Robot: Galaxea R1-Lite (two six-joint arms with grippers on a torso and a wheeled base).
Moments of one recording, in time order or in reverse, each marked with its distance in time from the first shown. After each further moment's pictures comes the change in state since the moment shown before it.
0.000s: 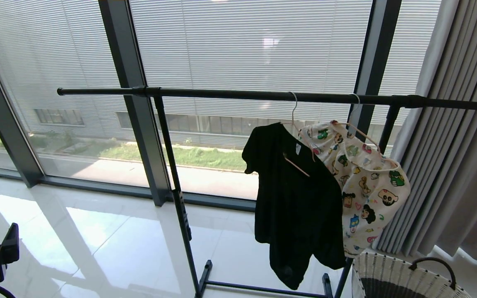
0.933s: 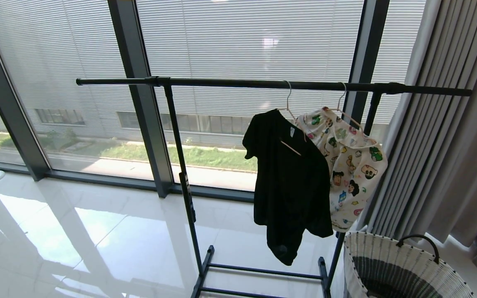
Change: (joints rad) left arm -0.013 -0.668 0.106 0.418 -0.001 0.029; right arm -0.069 -0.459 0.373 -0.003 -0.038 0.002
